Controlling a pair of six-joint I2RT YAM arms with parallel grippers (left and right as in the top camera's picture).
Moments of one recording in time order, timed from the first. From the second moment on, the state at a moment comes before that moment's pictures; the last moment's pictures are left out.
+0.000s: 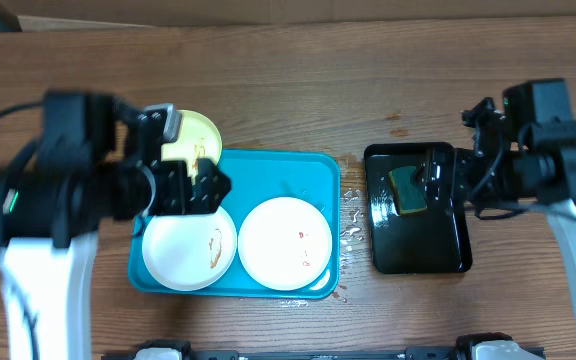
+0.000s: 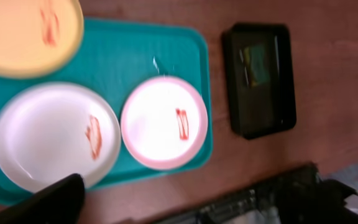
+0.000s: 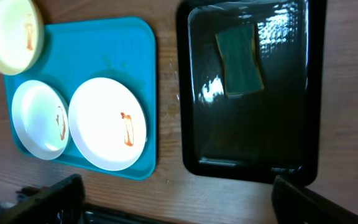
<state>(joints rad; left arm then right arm) -0.05 1.34 1.75 -1.61 0.42 -0.11 0.09 1.36 1.52 -1.45 -0.31 0.20</state>
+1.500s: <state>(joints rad) -0.52 1.46 0.74 -0.79 0.12 -0.69 0.09 1.44 0.97 -0.88 -0.26 0.28</state>
